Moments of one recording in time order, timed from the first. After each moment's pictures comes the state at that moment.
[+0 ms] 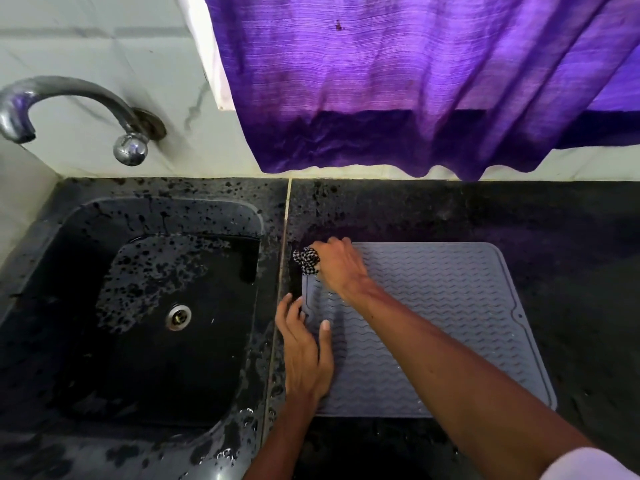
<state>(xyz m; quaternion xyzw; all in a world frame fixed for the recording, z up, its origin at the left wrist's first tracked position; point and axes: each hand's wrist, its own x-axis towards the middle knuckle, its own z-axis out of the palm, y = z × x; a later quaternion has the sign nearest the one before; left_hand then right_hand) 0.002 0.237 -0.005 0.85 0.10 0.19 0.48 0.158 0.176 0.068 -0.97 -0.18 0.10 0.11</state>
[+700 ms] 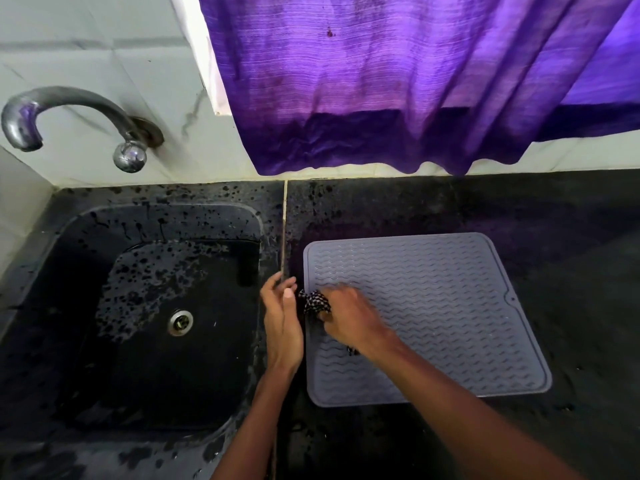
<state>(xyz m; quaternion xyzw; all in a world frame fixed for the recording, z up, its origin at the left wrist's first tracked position) 0.025 0.279 0.031 0.72 0.16 0.10 0.66 0.069 0.156 0.064 -0.95 -0.15 0.16 0.22</state>
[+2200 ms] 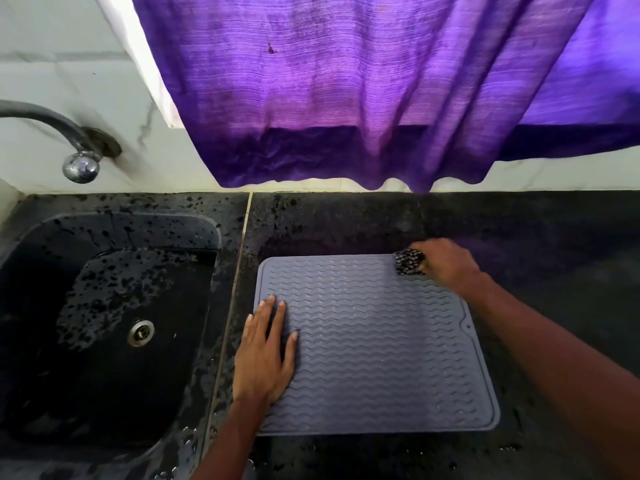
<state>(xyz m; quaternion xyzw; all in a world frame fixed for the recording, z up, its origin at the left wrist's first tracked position) 0.019 0.232 -0.013 0.98 0.00 0.07 0.17 0.205 -0.088 0.087 -0.98 -0.09 0.16 0.07</state>
